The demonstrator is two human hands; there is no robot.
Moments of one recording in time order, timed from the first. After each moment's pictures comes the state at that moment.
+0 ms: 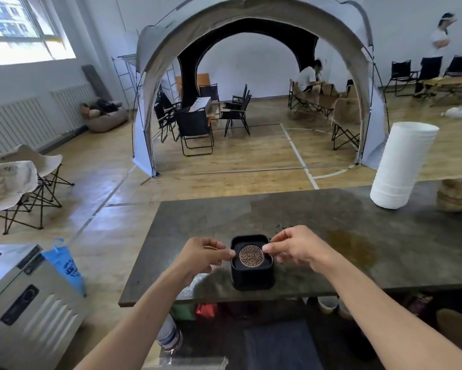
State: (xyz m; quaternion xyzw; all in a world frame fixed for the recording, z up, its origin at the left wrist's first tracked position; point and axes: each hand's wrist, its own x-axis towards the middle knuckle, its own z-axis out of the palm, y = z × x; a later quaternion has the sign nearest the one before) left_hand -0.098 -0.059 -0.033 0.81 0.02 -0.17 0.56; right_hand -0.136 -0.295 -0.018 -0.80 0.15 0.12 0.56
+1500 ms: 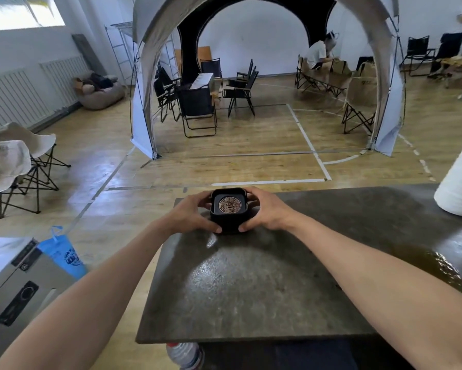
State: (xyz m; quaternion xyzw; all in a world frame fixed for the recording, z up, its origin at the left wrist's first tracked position) left_hand 0.099 0.037 -0.050 0.88 -0.24 -0.12 0.39; right_hand 0.062 -0.199 -0.059 -0.89 -0.07 0.07 0.45
